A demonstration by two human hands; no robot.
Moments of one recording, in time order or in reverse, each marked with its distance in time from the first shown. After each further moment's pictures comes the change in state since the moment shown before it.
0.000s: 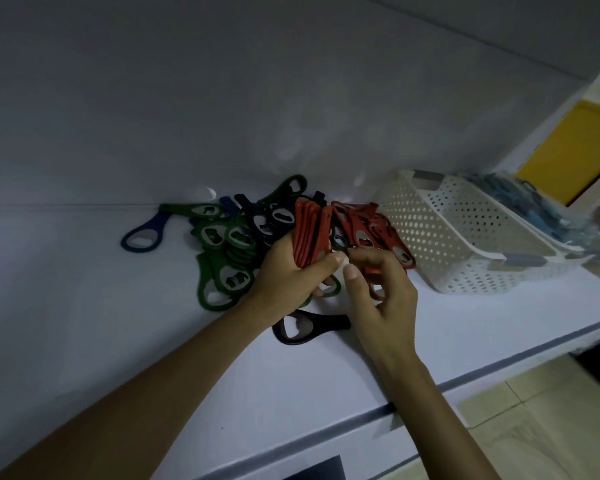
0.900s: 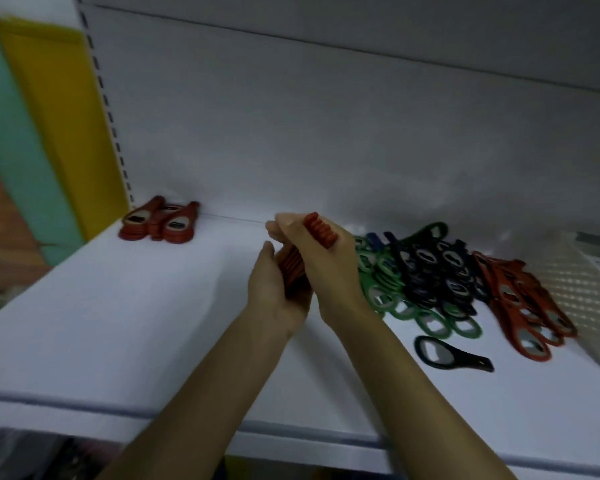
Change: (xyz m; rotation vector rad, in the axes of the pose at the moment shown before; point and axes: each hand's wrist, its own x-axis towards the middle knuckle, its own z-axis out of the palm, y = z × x) left_hand -0.098 0.081 -0.124 -1.069 0.655 -0.181; right_hand 0.001 -0.182 0.160 0.795 -0.470 0.374
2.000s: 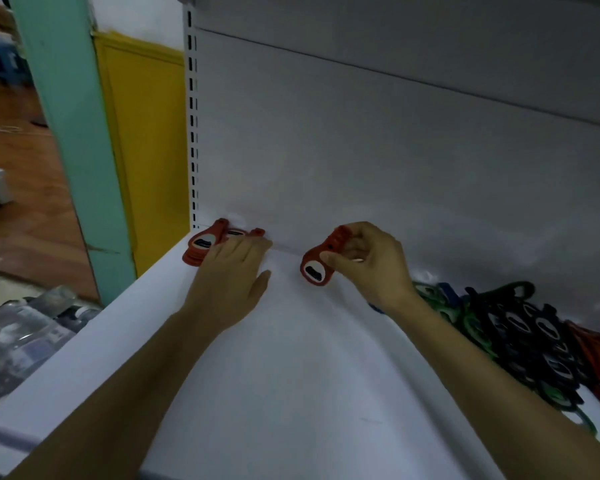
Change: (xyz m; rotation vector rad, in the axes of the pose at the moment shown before) left_hand 0.046 0.175 -0.095 2.388 0.058 1.046; right_hand 0.096 0.035 0.034 -0.520 -0.202 -0.211
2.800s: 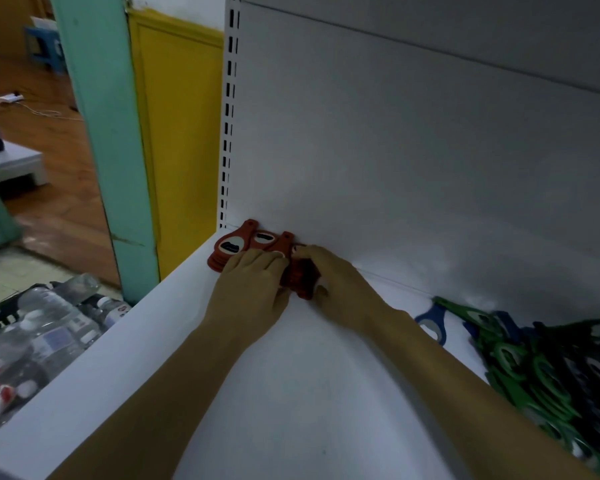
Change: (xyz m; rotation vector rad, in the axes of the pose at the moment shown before) left_hand 0.003 -0.016 0.018 0.008 0.091 -0.056; right_hand 0.037 0.036 0.077 -0.358 -0.459 -0.301
